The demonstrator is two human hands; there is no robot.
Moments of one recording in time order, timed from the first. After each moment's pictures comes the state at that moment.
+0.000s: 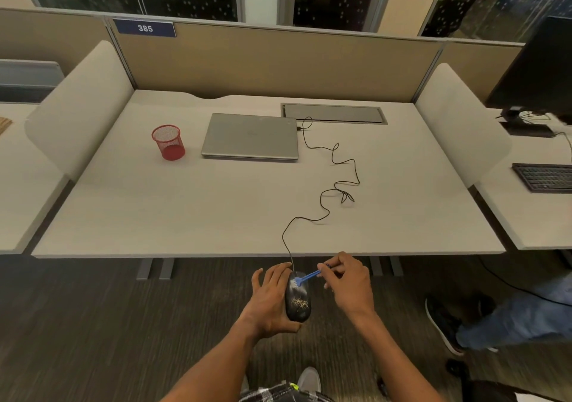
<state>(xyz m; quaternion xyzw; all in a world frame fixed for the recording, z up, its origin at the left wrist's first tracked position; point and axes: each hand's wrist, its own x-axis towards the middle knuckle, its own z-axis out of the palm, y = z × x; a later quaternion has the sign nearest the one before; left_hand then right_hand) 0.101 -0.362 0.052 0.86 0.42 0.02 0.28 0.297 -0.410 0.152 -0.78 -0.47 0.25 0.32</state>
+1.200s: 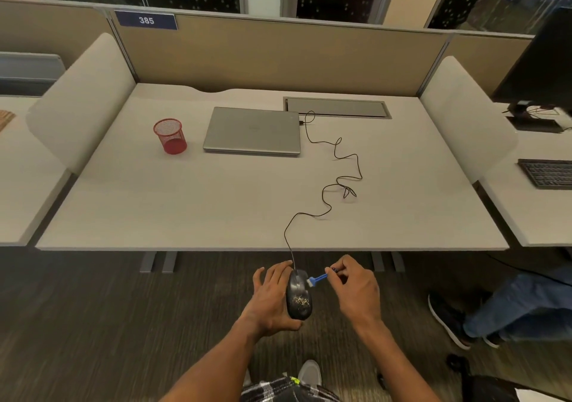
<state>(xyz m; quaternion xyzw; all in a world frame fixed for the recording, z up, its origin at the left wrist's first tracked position) 0.101 -0.370 0.043 0.86 0.43 0.03 0.29 0.301 -0.430 0.145 -0.79 -0.51 0.20 0.29</state>
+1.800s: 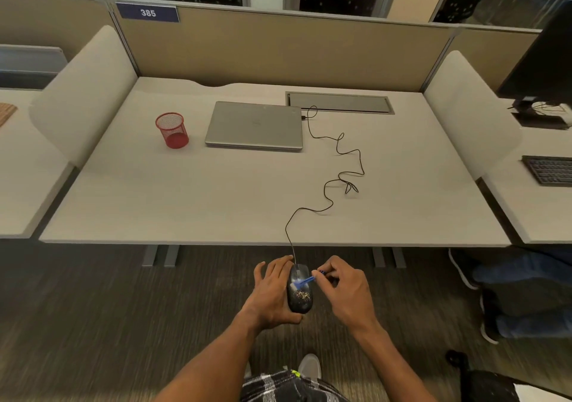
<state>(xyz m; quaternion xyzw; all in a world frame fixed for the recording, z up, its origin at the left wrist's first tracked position) 0.101 -0.372 0.044 0.85 0.43 0.03 0.29 0.288 -0.439 0.147 -0.73 -0.58 0.22 0.30</state>
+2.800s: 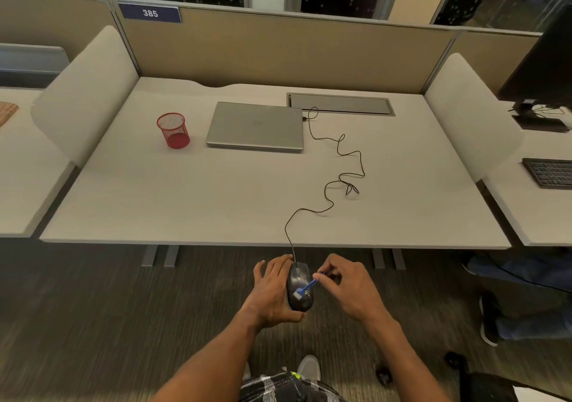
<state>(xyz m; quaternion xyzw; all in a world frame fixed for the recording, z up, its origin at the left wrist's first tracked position) 0.100 -0.368 0.048 0.85 0.44 0.04 0.30 0.307 -0.426 0.155 -0.70 -0.63 0.26 0.24</state>
